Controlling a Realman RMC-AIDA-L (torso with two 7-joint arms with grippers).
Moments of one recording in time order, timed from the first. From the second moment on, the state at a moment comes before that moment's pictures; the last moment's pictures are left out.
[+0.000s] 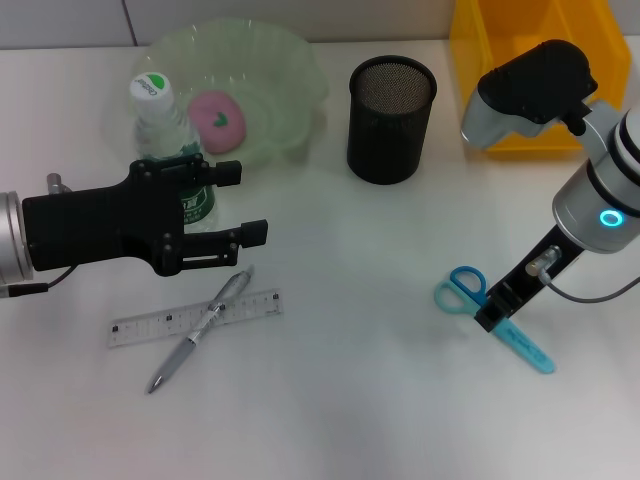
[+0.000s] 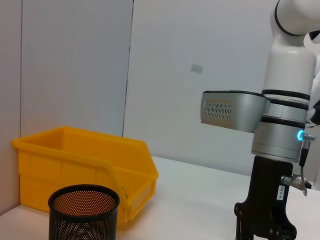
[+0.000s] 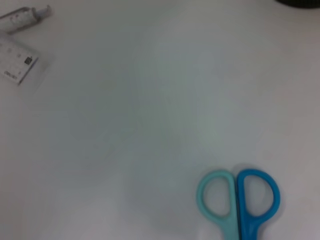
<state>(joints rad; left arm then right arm) -0.41 -2.06 0.86 0.78 1.78 1.65 -1.28 0.68 2.09 -1.51 -1.21 -2.63 -1.63 2.82</state>
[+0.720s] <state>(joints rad) -0.41 -2.06 0.86 0.77 1.78 1.65 -1.27 0.68 2.08 -1.52 -1.15 -2.64 -1.59 2.82</state>
